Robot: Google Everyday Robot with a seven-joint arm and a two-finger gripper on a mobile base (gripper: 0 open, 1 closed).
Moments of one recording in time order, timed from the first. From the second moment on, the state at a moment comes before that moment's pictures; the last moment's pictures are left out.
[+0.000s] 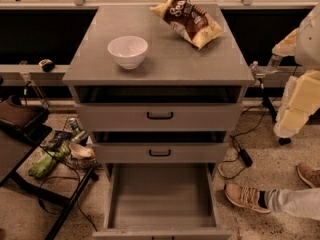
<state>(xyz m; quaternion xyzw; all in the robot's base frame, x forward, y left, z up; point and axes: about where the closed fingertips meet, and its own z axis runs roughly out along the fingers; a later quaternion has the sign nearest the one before) 0.438 -0.217 0.976 -0.60 0.78 -0.03 0.16</state>
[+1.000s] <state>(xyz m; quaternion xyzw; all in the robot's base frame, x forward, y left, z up) 0.573 -0.223 0.919 -0.55 0.79 0.04 0.26</state>
